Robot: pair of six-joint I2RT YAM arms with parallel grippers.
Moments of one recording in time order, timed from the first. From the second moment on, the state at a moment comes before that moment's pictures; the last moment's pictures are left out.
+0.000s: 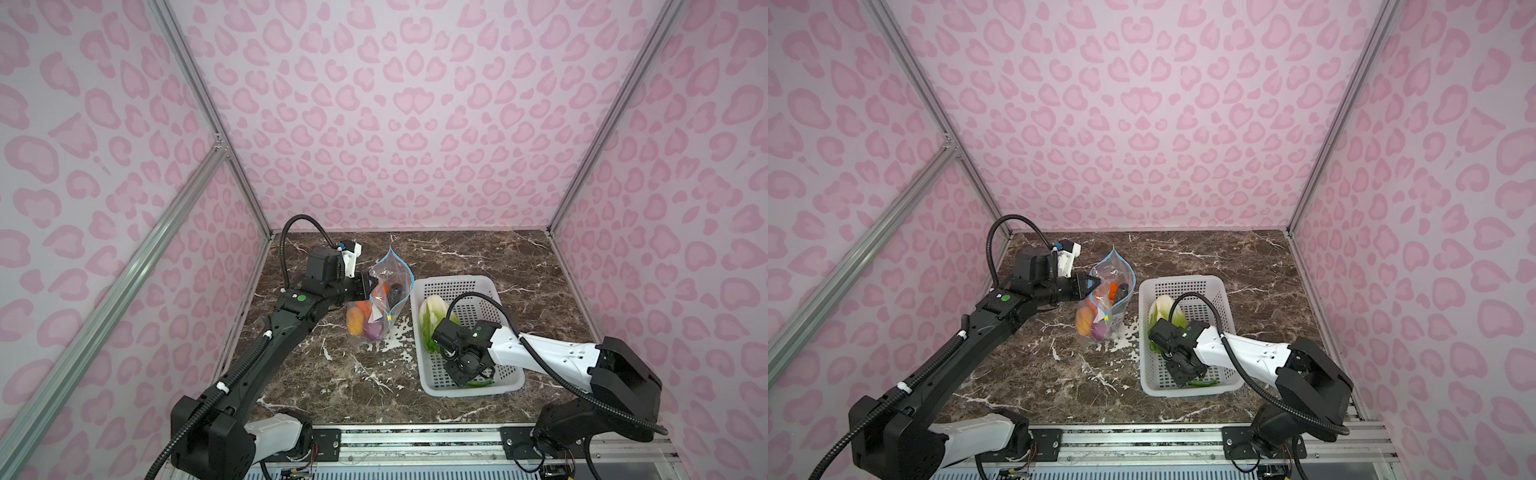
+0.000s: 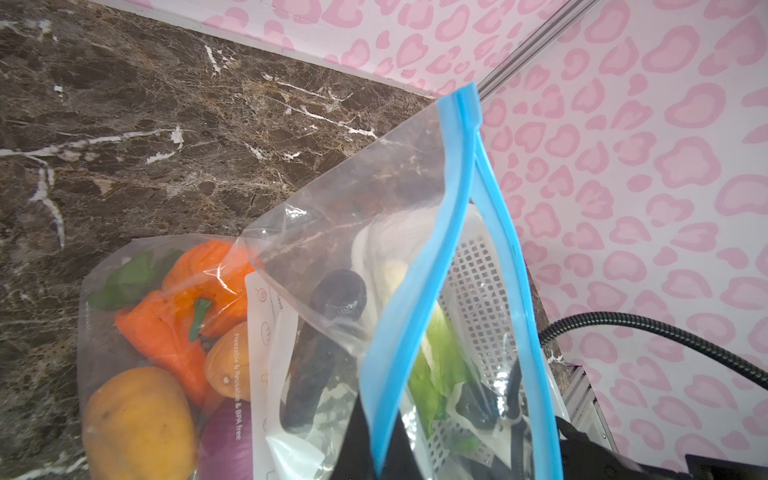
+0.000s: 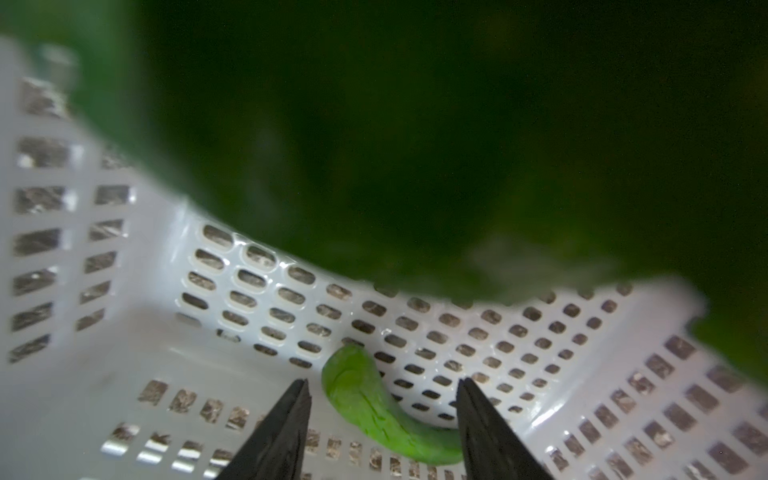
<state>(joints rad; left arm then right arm) -0.36 1.24 1.07 -0.43 0.41 -0.45 0.92 1.49 0.89 -0.92 0.12 0.35</state>
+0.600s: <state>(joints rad) -0.36 1.24 1.06 -0.43 0.40 -0.45 0.80 1.41 0.86 -0.92 0.26 0.41</state>
